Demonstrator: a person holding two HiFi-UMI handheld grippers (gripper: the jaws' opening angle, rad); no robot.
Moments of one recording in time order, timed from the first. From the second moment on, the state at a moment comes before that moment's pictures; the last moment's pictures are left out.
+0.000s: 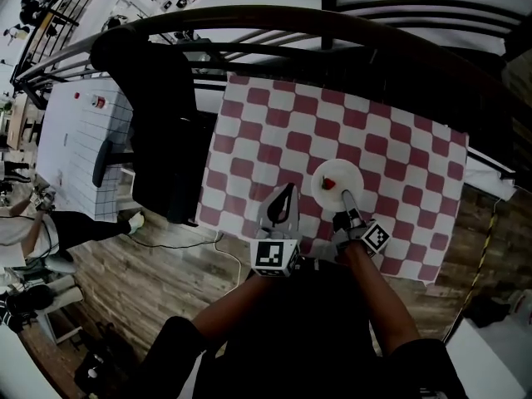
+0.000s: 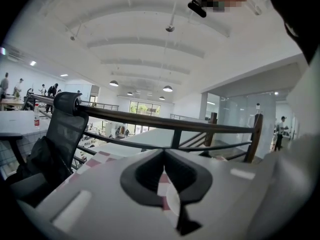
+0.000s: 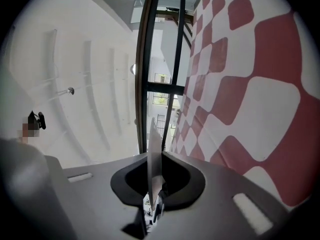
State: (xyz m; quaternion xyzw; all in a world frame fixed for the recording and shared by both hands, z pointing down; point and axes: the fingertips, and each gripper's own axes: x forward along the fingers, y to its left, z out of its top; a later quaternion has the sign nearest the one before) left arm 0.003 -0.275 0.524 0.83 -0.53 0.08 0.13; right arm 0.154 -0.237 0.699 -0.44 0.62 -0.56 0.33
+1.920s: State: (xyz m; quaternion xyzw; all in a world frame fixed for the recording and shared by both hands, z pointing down) left arm -0.022 -0.261 0.529 0.83 -0.53 0.10 0.15; right arm 0.135 -0.236 0.786 -0.50 0.51 -0.64 0.29
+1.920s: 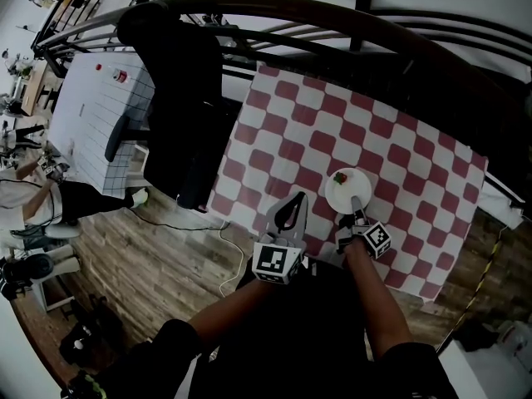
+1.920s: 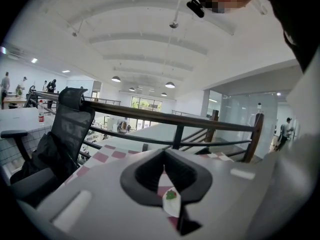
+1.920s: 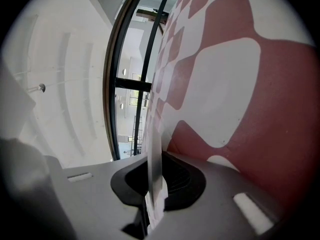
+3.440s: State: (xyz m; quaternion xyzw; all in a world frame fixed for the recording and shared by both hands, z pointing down) left arm -0.033 -0.243 0.522 0.84 -0.52 0.08 0.15; right arm 0.136 -0.219 0.773 -0.55 0.53 -0.63 0.12
